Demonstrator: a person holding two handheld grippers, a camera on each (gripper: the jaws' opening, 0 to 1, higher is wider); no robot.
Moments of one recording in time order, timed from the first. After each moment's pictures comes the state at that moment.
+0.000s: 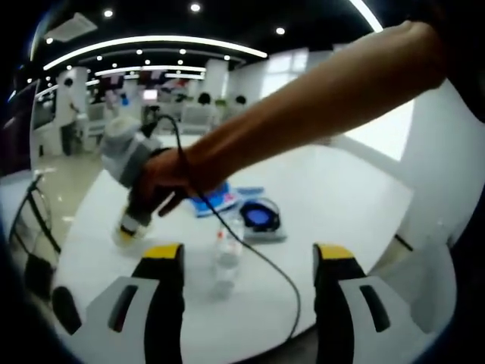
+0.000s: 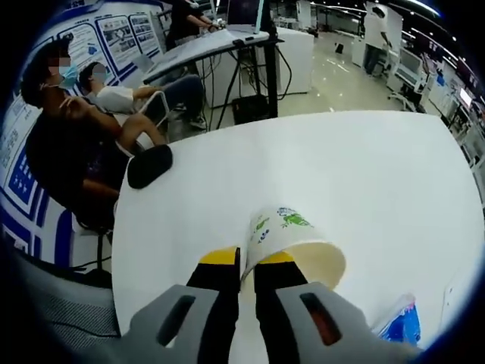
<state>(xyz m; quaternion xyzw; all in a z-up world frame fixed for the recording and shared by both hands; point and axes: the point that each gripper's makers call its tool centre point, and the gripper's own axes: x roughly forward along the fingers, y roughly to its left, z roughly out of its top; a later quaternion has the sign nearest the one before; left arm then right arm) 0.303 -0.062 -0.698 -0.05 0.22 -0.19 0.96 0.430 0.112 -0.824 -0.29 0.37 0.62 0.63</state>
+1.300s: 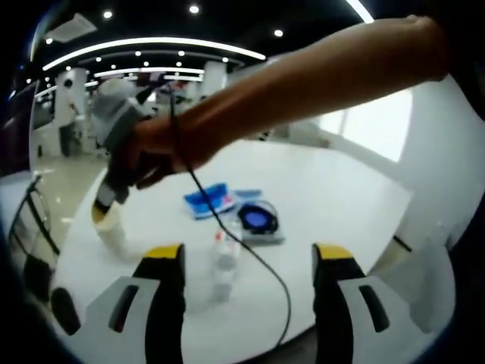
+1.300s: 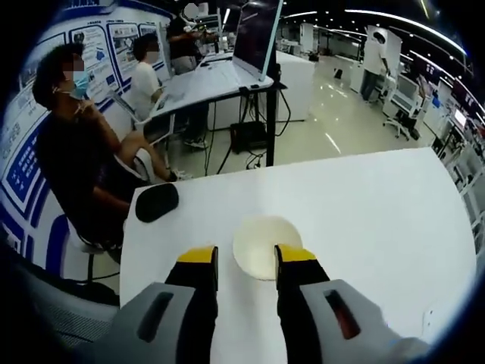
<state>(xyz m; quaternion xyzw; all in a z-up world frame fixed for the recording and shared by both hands) 0.303 -0.064 -0.694 -0.05 0.21 -0.20 0.96 0.443 0.143 -0.767 -0.26 0.31 0.63 0.66</state>
